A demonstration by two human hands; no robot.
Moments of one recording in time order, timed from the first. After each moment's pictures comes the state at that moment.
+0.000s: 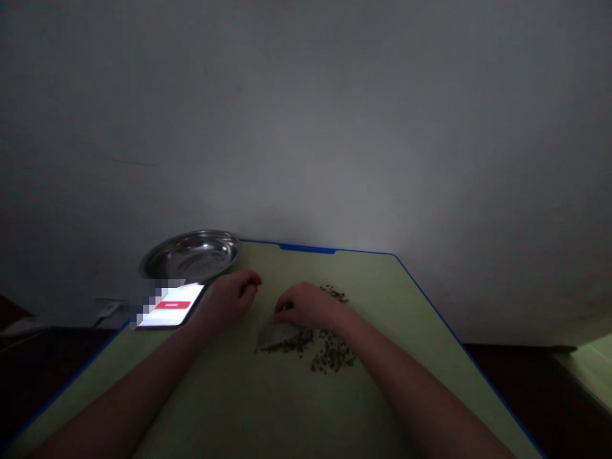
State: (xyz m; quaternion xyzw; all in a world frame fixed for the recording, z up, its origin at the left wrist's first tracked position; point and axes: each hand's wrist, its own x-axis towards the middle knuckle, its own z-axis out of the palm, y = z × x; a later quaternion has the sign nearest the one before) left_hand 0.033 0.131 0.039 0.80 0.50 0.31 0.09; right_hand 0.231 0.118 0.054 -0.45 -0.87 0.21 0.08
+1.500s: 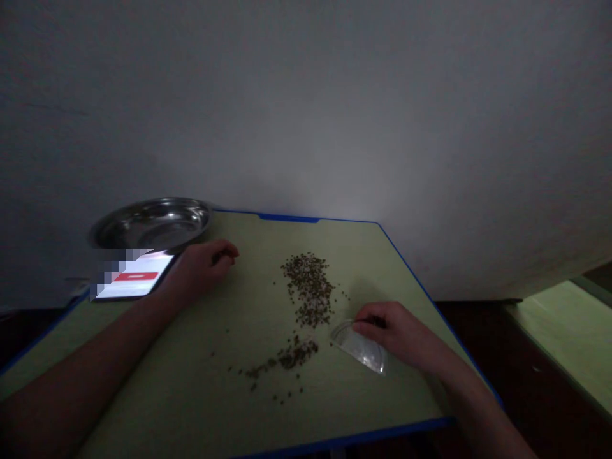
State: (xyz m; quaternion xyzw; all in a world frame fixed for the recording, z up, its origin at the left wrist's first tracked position) left_hand 0.036 0.138 0.034 0.81 0.51 0.27 0.11; right_hand 0.374 -0.016 0.034 -0.64 -0.69 0.32 0.15
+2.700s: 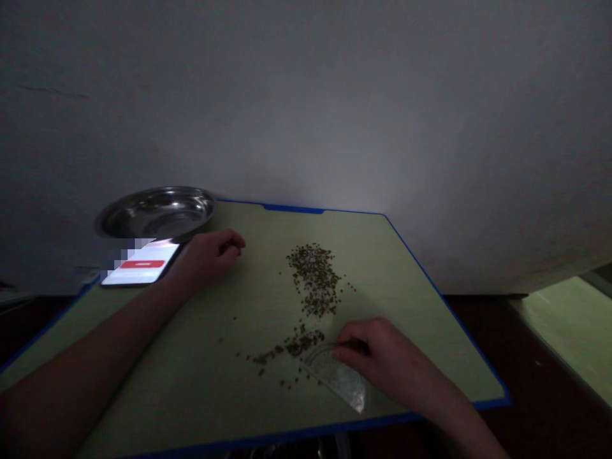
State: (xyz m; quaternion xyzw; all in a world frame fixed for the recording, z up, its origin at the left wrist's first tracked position) left_hand 0.038 0.136 0.035 0.82 0.49 0.29 0.11; right_hand 0.322 -0.042 0.034 -0.61 -0.71 0.32 0.11
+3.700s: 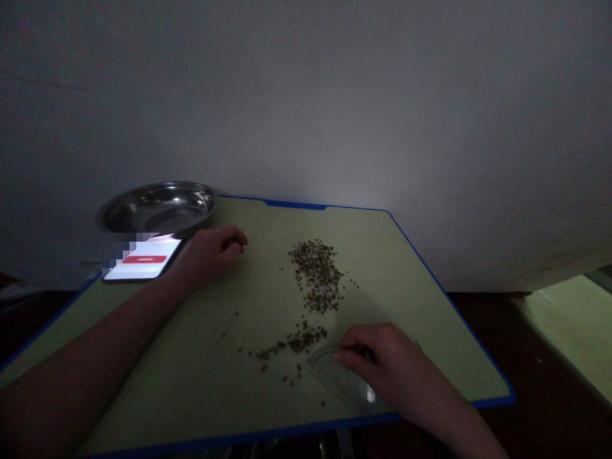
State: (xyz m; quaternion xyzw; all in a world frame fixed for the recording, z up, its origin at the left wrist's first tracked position) left_hand 0.039 0.135 0.036 0.82 0.49 0.27 0.11; right_hand 0.322 -0.054 0.031 -0.63 -0.70 0.32 0.11
